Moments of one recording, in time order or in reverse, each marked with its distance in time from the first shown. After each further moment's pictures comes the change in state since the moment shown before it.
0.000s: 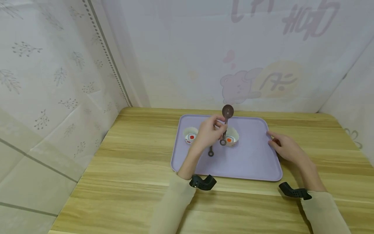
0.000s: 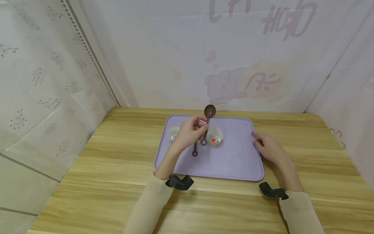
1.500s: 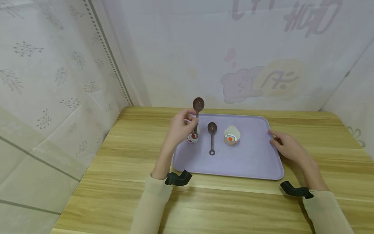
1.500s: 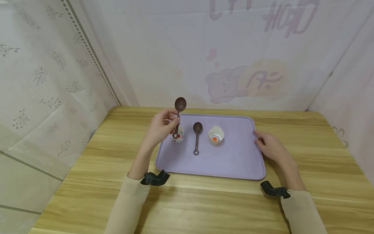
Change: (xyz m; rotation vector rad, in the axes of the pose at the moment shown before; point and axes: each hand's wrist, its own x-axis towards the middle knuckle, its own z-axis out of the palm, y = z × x) left_hand -0.024 -0.006 -0.080 0.036 0.157 -0.042; right_hand 0.001 0.002 0.000 -0.002 0.000 -0.001
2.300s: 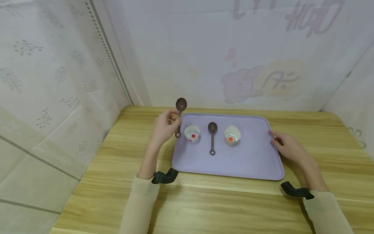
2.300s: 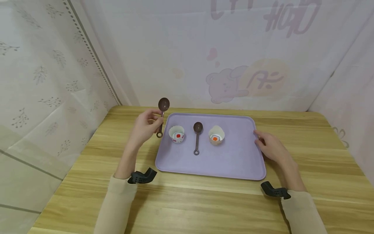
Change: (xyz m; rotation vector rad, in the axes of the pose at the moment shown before) left_hand -0.006 -0.019 -0.045 0.088 0.073 -0.061; right_hand 0.000 -0.001 0.001 0.004 -0.005 0.006
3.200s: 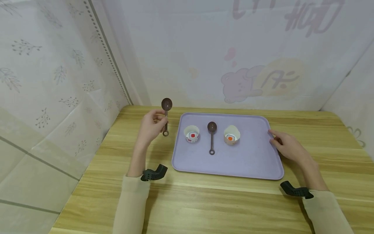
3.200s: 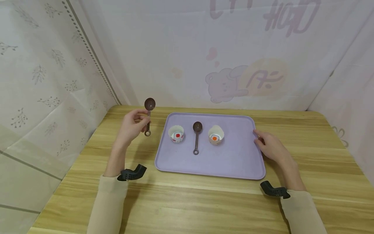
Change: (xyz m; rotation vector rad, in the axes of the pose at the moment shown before) left_hand 0.002 -0.023 -0.035 -0.008 0.028 -0.075; right_hand -0.001 -0.002 -0.002 -0.008 0.008 -0.013
